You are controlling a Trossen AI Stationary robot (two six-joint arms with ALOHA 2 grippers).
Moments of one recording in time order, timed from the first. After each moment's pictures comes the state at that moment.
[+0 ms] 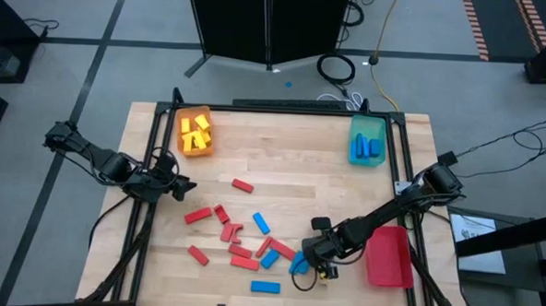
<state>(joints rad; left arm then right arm) -0.48 0.49 0.46 -0.91 -0.55 -1.40 0.50 1.82 1.03 -0.50 0.08 0.40</state>
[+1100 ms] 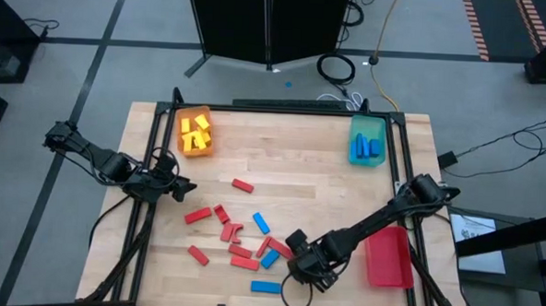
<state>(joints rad) -0.48 0.49 0.46 -0.90 -0.52 -1.40 0.53 1.99 1.32 -0.61 0.01 -0.18</state>
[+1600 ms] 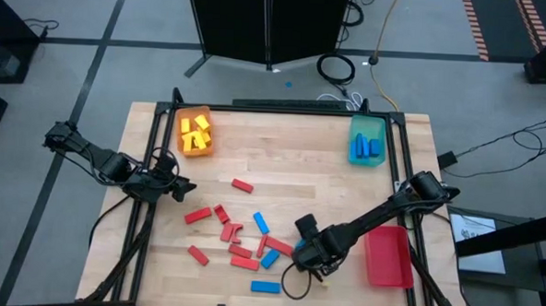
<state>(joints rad) -0.48 0.49 0.46 -0.91 -0.52 -1.40 0.50 1.99 1.27 -0.81 0.18 -0.01</state>
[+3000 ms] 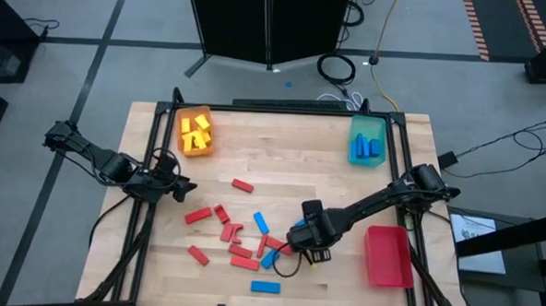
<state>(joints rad) -0.48 0.50 0.46 -0.91 -0.54 -1.38 0.39 1.92 1.32 -0.90 0.15 0.22</state>
